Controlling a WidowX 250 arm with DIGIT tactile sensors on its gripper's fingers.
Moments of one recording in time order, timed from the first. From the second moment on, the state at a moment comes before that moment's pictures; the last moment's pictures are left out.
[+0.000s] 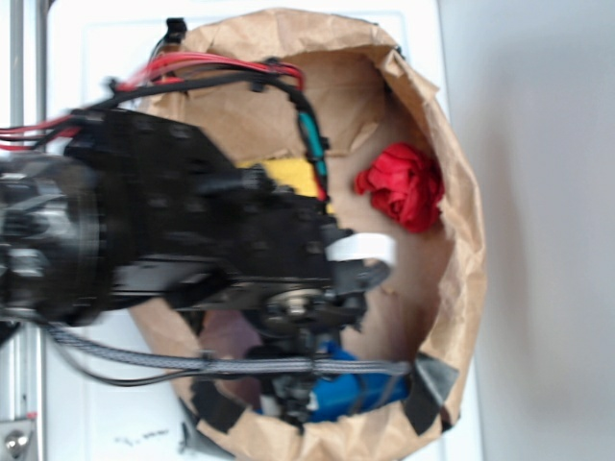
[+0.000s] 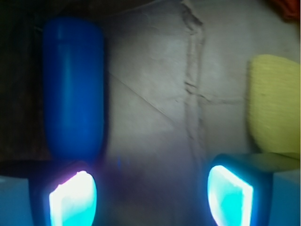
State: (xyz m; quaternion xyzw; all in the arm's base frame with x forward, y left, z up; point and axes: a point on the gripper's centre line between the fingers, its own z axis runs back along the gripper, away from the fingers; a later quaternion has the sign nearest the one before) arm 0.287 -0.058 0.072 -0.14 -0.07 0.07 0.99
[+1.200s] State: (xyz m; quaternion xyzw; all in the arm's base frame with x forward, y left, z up) arm 0.304 -0.071 0.088 -0.23 -0.03 0.07 0.97
